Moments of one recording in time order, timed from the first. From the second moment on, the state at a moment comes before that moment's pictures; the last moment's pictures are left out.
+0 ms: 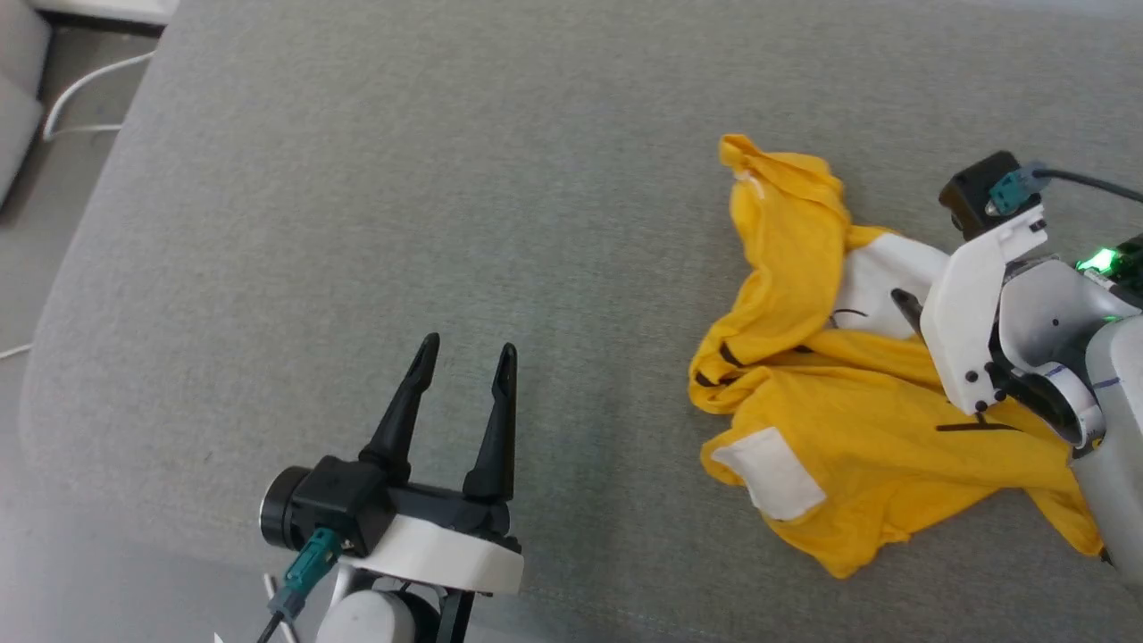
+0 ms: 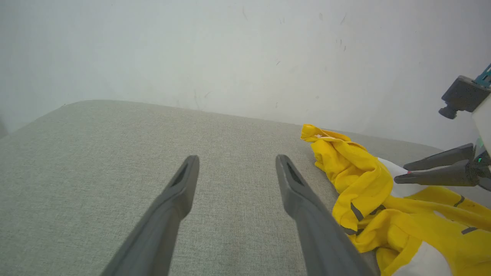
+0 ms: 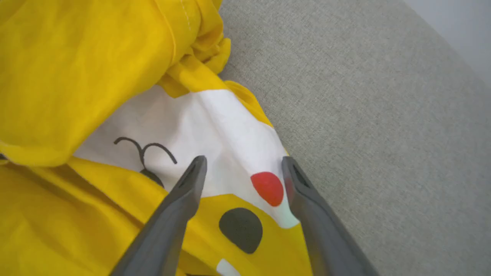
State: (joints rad) left arm -0.07 0.05 -0.26 -0.04 -0.22 0.00 -0.26; right arm -0.57 -0.43 0.29 0.17 0.31 0.13 0.82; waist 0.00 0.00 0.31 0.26
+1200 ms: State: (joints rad) left arm -0.09 0.05 -0.26 -0.03 -0.25 0.01 -0.26; right arm -0.77 -0.34 -0.20 0.58 -0.13 0.13 0.39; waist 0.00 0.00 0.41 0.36
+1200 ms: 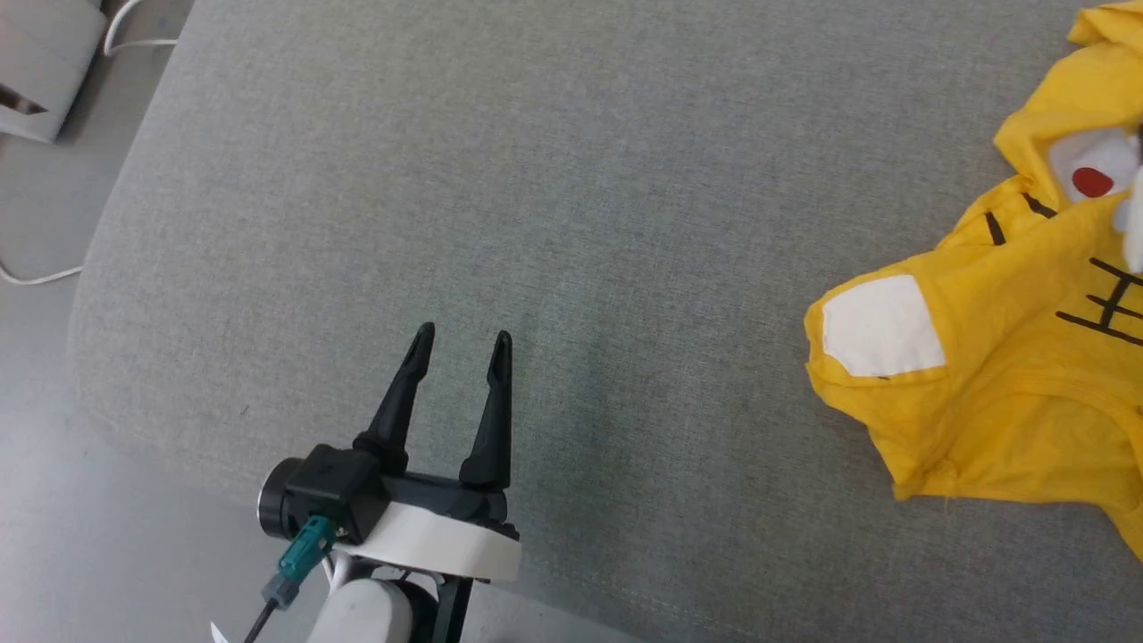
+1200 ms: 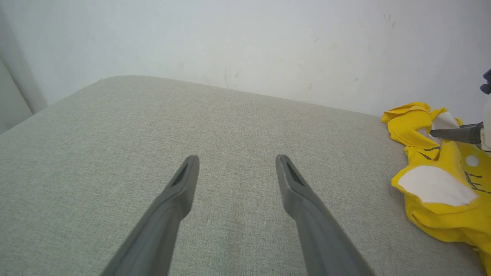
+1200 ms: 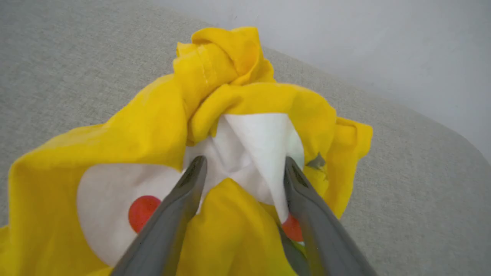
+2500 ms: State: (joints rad) left arm -0.08 0.05 -0.30 -0.01 -0.28 0.01 -0.26; right arm -0.64 -0.22 -0.13 0.41 0.01 0.13 0.86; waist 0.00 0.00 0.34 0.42
